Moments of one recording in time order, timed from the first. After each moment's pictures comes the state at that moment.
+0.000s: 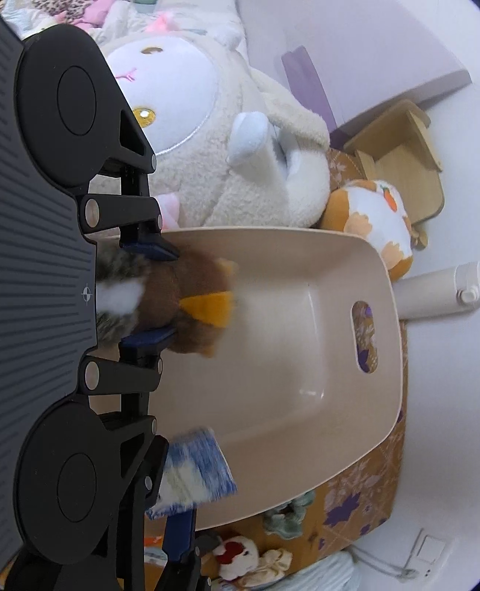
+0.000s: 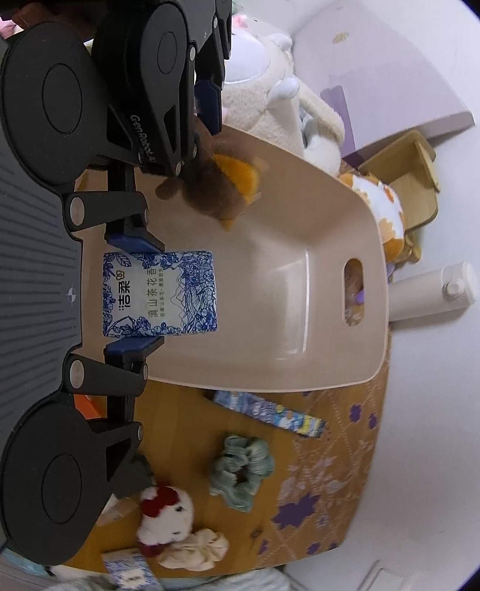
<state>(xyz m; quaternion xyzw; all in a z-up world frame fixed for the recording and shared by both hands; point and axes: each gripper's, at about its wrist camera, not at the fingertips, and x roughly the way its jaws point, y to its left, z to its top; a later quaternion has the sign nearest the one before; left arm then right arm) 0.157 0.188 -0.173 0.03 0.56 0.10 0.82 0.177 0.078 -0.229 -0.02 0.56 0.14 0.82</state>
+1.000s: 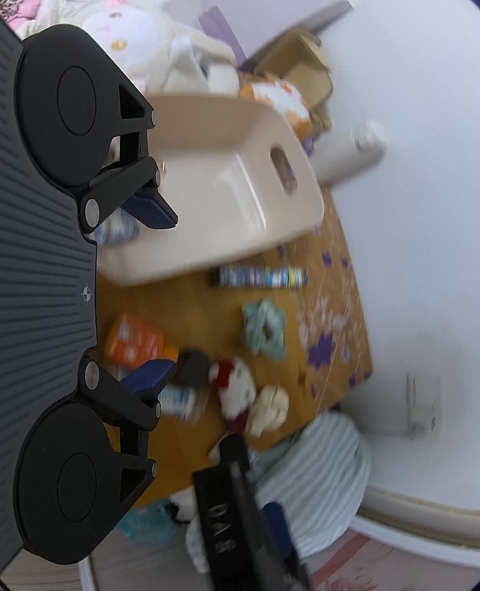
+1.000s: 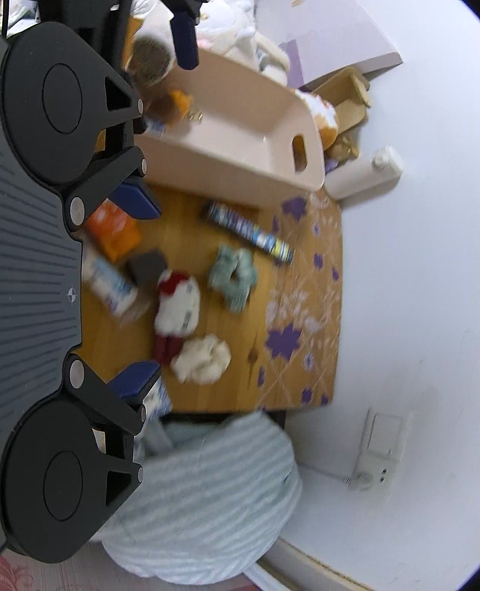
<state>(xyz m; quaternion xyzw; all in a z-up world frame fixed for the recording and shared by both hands) 0.116 -0.011 -0.124 0.08 0.50 -0.02 0.86 0.157 -0.118 -0.145 -0.03 0.50 0.08 0.86</state>
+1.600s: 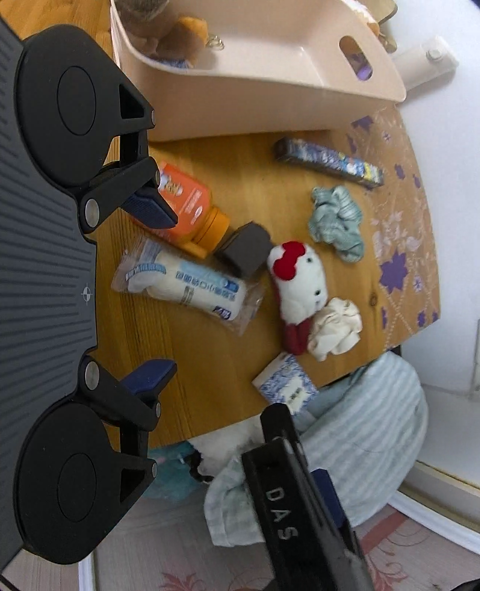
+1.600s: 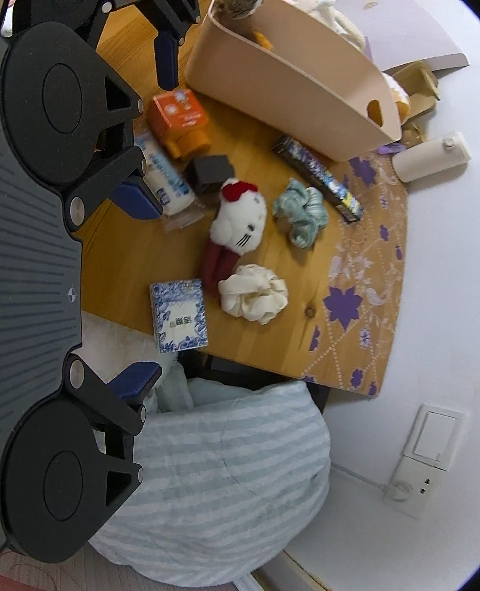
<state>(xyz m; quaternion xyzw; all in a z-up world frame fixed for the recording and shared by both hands) 0.129 -0.081 -0.225 0.02 0.56 -0.05 0.83 0.184 -0.195 -0.207 -0.10 0.55 0.12 0.82</state>
